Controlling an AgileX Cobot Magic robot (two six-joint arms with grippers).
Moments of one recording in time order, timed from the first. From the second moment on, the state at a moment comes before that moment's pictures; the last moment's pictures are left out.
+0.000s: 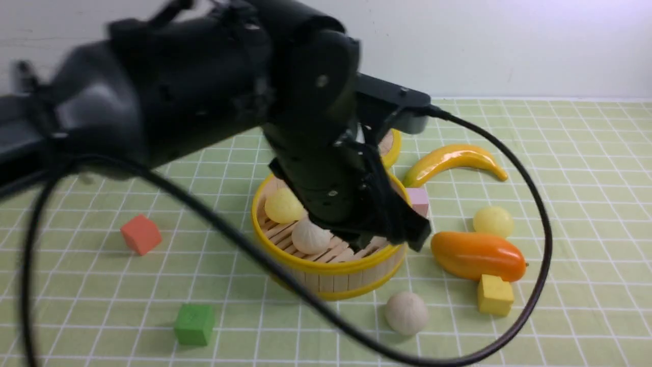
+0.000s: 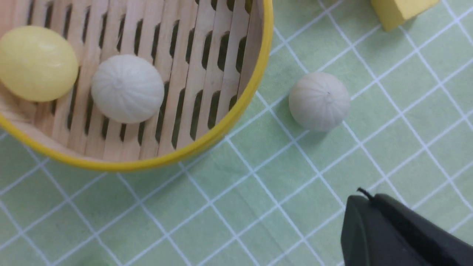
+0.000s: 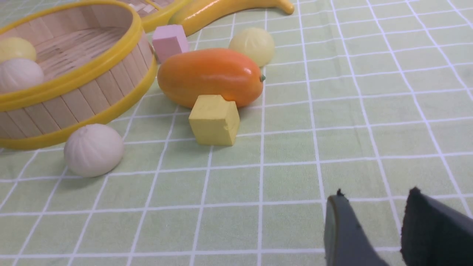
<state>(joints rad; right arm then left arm) 0.02 -0.01 0.01 0.20 0.41 -0.02 -0.81 1.62 -1.51 0.03 0.99 -0.18</state>
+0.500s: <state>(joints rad) 0.02 -0.01 0.01 0.20 0.41 -0.02 -0.81 0.94 -0.74 0.03 0.36 -0.26</state>
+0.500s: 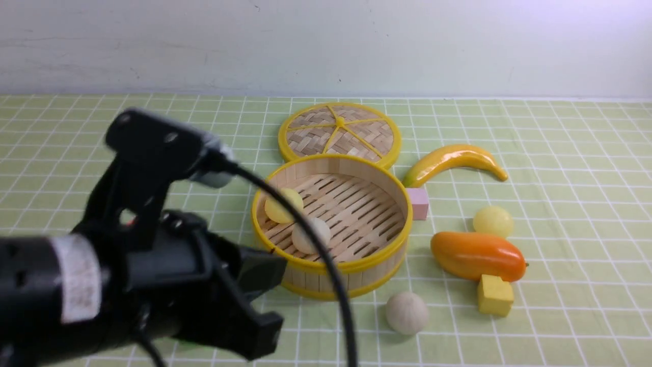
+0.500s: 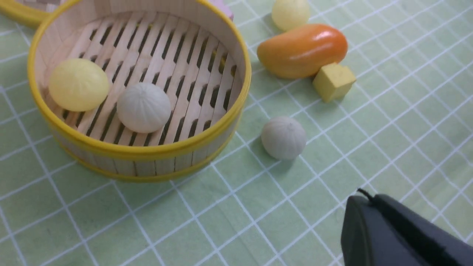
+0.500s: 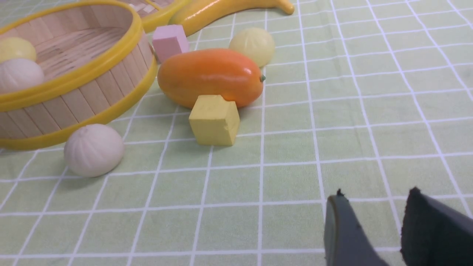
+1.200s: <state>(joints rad) 0.02 0.01 -0.04 0.68 0.18 0.17 -0.81 0.58 -0.35 0.03 0.00 -0.29</state>
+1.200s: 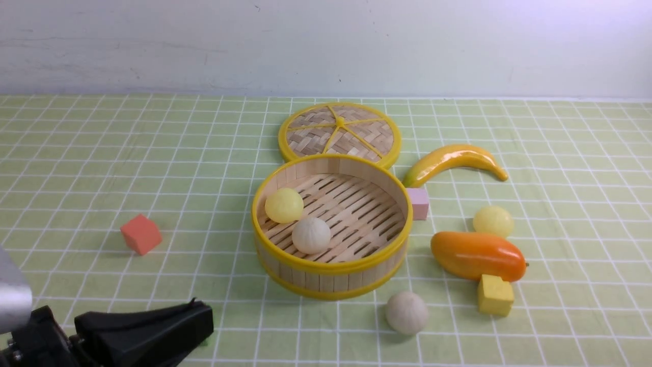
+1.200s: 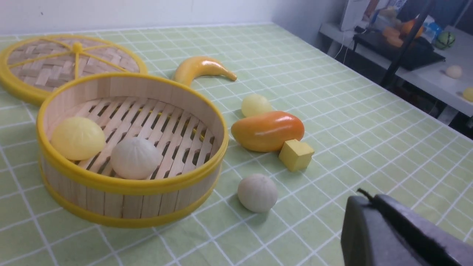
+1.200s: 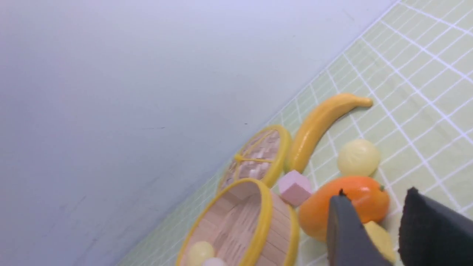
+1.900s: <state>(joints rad) 0.31 1.44 -1.06 0.37 0.98 -0.18 -0.81 0.58 -0.35 0.03 0.03 -0.29</state>
